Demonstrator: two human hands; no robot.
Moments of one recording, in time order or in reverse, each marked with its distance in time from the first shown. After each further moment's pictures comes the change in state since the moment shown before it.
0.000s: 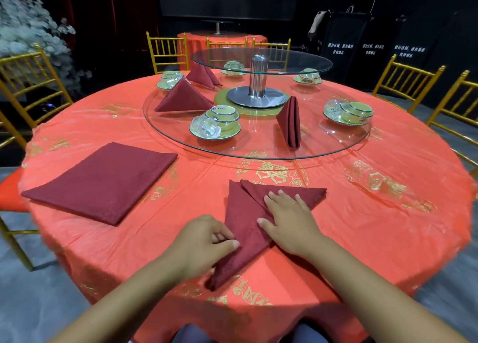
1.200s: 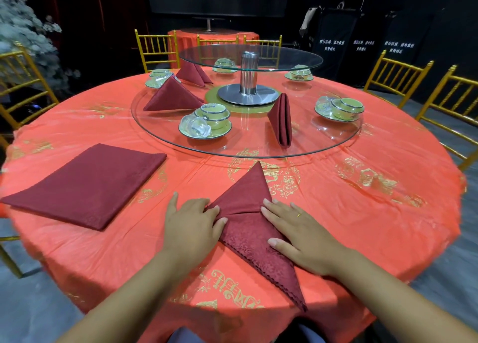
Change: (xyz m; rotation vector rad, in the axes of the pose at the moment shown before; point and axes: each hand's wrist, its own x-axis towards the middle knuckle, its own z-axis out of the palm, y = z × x) left_hand 0.033 -0.014 0.019 0.757 0.260 0.047; right_hand -0.036 0.046 -0.002 0.012 -0.052 -0.354
